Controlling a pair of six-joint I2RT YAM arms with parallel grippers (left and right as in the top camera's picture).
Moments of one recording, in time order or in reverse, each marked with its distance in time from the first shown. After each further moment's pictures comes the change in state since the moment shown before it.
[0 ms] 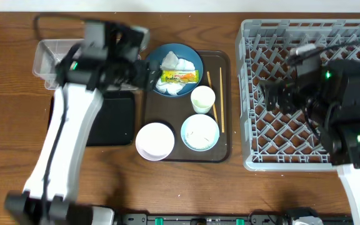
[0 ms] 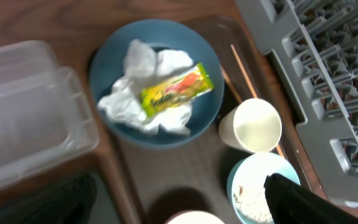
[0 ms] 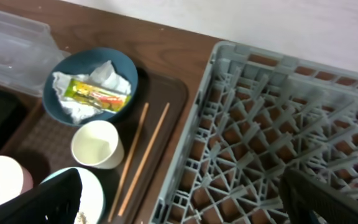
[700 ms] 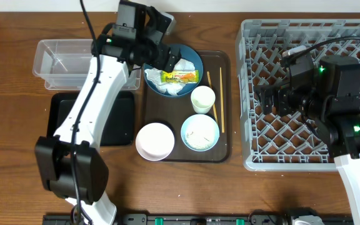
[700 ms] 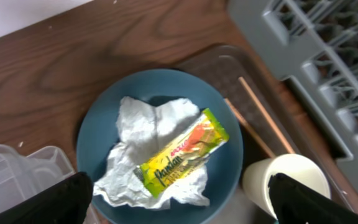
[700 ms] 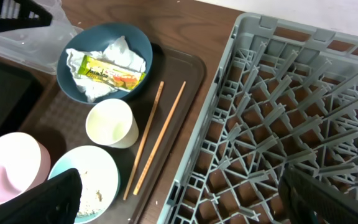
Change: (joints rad) left arm -0.064 0.254 0.089 0.224 -0.022 0.097; right arm 0.000 0.042 0.014 -0.078 -0.051 -0.005
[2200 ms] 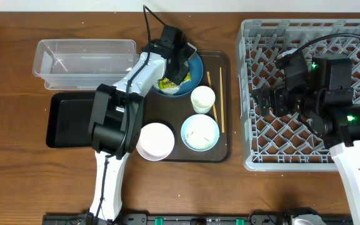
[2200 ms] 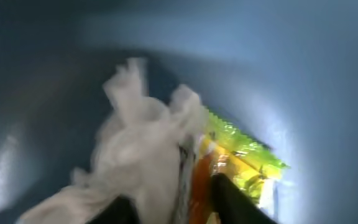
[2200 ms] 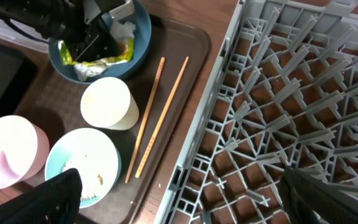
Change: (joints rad) left arm -0.093 0.473 0.100 0.105 -0.172 0.109; right arm 0.000 0.057 0.000 -0.050 0.000 0.000
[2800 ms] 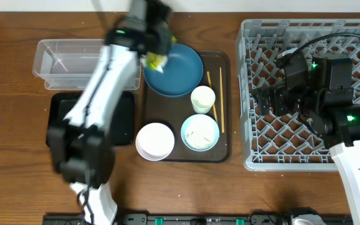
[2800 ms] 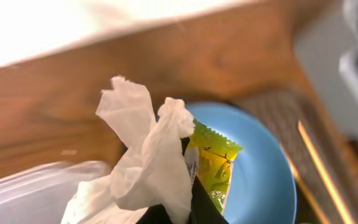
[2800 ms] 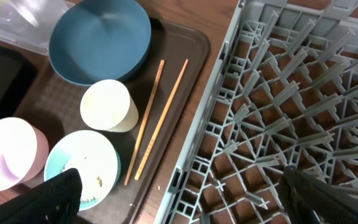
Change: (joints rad) left arm 0.101 -0.359 0.014 -0.026 -0.005 -0.264; right arm 0.000 0.000 0.000 0.009 0.000 0.000
